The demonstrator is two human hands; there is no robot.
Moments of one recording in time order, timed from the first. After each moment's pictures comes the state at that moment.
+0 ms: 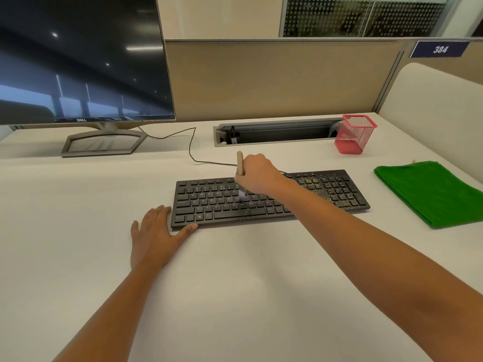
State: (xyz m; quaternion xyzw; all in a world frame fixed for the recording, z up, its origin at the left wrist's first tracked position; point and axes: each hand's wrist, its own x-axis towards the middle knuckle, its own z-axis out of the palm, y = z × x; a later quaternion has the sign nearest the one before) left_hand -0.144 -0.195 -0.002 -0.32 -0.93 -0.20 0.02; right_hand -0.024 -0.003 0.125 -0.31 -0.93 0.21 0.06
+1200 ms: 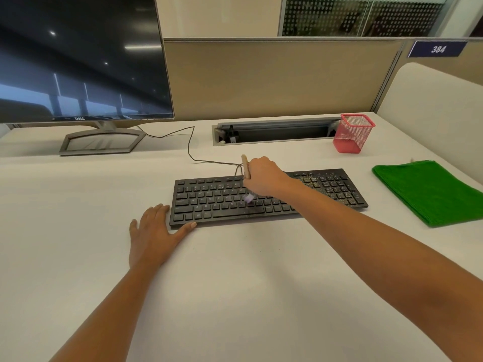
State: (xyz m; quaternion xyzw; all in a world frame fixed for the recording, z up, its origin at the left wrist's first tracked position) left_hand -0.144 -0.195 -0.003 -0.33 -0.92 -0.20 0.03; right_hand -0.015 0.005 0.120 -0.31 -0.93 0.18 0.01
